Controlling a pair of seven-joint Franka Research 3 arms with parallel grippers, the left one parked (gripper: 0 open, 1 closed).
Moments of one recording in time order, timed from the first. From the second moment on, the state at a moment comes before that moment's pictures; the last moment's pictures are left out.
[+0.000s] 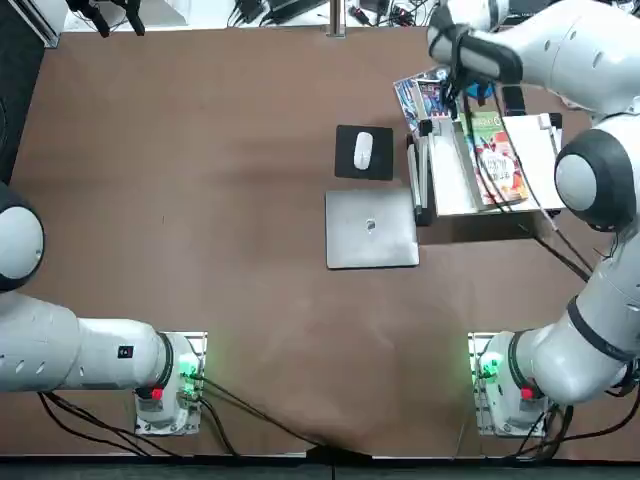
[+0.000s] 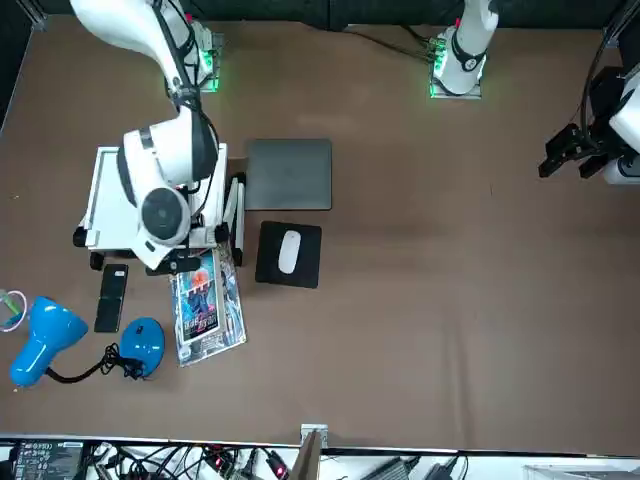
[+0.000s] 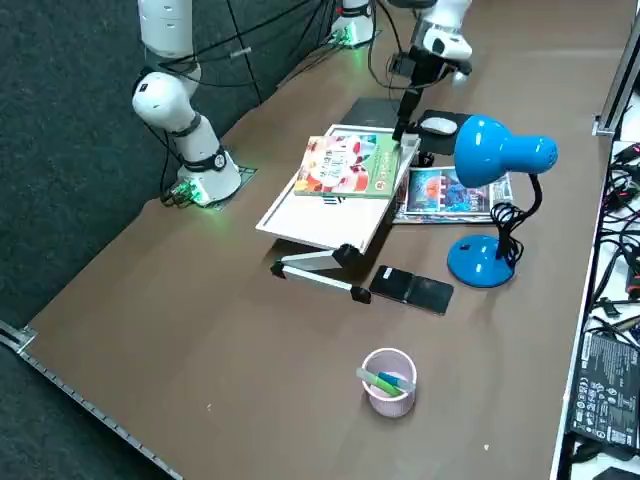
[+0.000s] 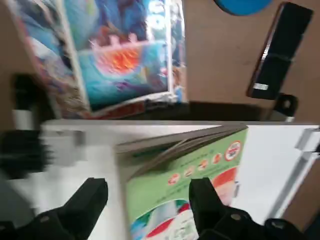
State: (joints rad) arm 0.37 0.46 -0.05 -1.56 -0.21 1.65 0.25
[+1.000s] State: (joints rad) arm 0.17 0.47 -0.07 -1.39 0.08 1.73 0.19
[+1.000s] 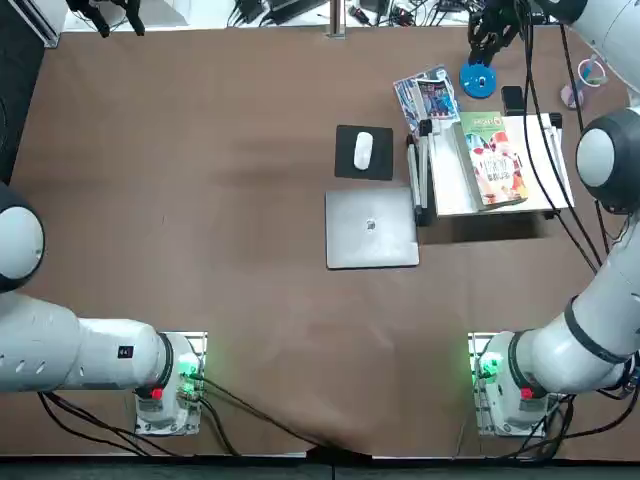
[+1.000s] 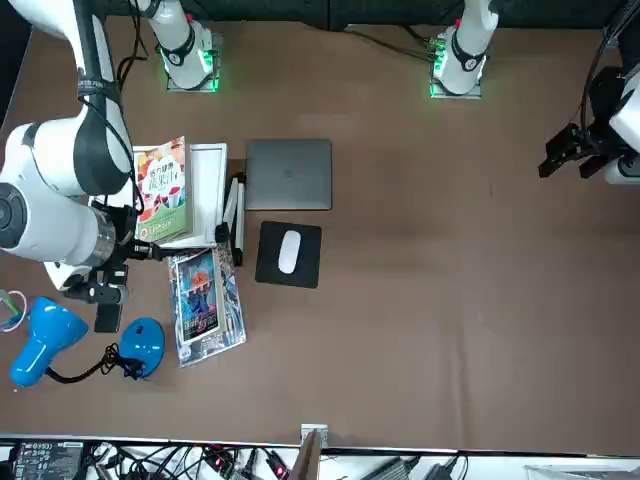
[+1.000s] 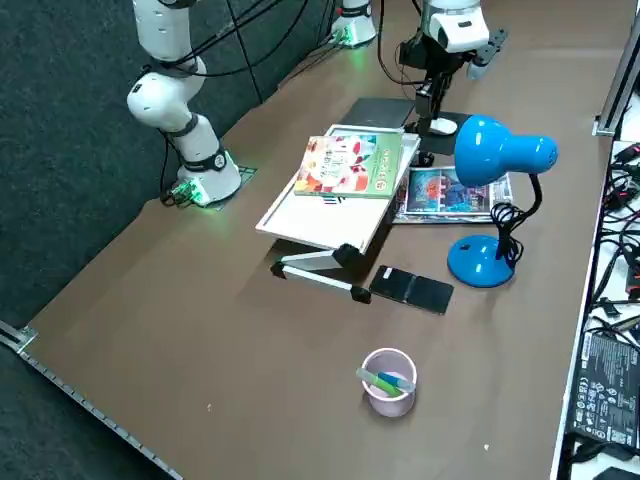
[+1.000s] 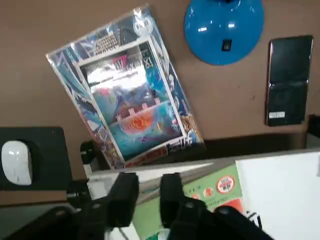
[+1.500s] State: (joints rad) arm 0.15 0.51 -0.07 -1.45 0.08 1.89 0.19
